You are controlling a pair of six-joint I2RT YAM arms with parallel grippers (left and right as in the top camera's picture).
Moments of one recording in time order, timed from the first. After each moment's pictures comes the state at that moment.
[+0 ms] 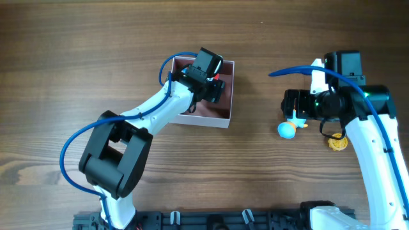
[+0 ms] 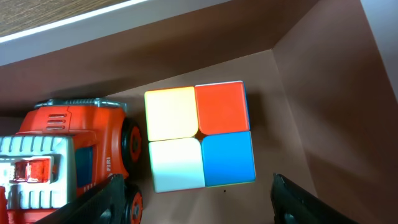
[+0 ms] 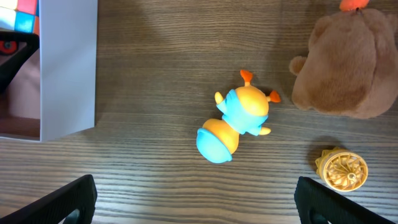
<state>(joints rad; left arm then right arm) -0.56 1.95 1.32 -0.42 -0.08 -0.14 0.05 1.32 1.24 -1.15 -0.08 0.08</state>
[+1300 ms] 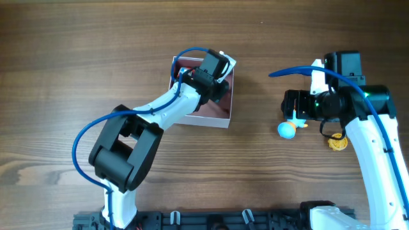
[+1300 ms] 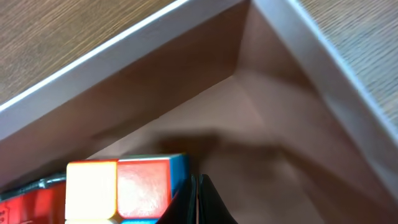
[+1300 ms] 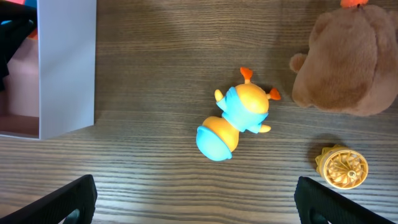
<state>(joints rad) -0.59 2.02 1.32 -0.27 -0.09 0.09 0.05 1.32 1.24 -1.16 -0.08 0.08</state>
